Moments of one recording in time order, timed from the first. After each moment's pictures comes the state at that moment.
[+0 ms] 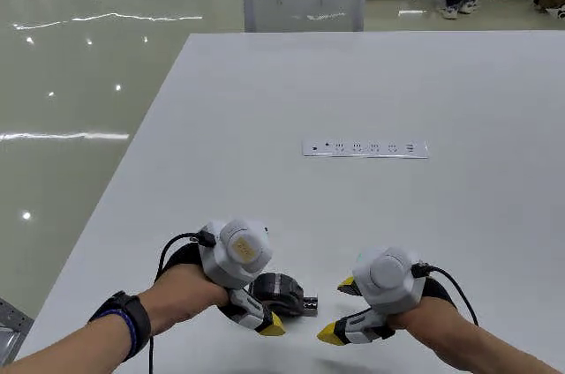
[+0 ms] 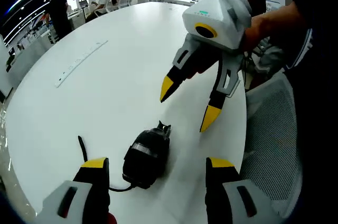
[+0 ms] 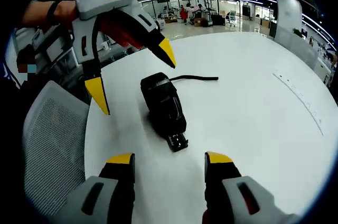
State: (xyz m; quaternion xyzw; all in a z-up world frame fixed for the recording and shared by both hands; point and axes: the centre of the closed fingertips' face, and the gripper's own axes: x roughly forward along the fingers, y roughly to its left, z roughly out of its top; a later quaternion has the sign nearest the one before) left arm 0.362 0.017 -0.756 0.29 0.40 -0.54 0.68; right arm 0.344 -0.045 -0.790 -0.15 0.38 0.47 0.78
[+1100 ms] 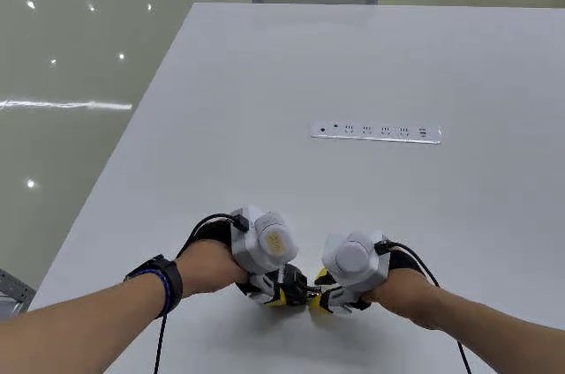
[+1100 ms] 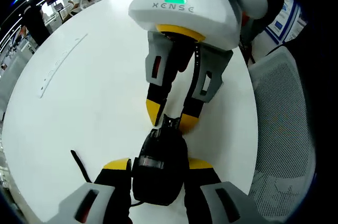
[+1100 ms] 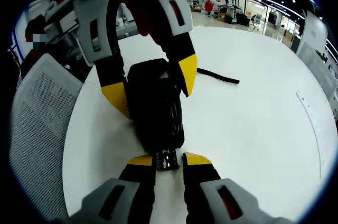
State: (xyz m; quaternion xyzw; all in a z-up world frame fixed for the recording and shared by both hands) left arm 0.376 0.010 -0.790 0.37 0.40 -0.57 0.62; right arm 0.367 -0.015 -0.829 -0.25 0.38 0.53 0.72
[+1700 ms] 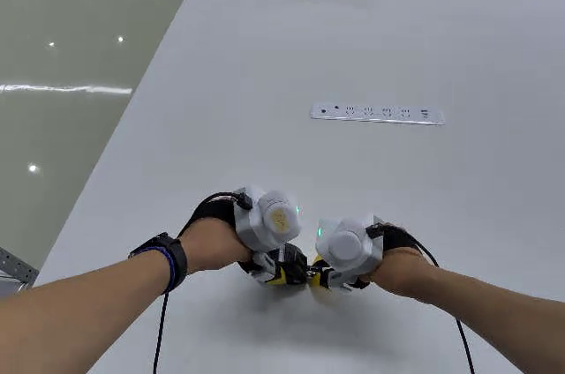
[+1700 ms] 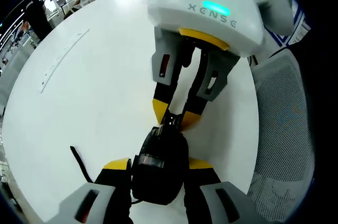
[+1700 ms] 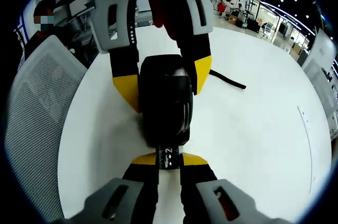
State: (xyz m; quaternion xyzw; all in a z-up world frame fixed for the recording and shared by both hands) left arm 0.375 0.014 -0.794 0.37 0.41 -0.56 0.62; right arm 0.360 -0.020 -0.829 -0.29 0.37 0.54 0.70
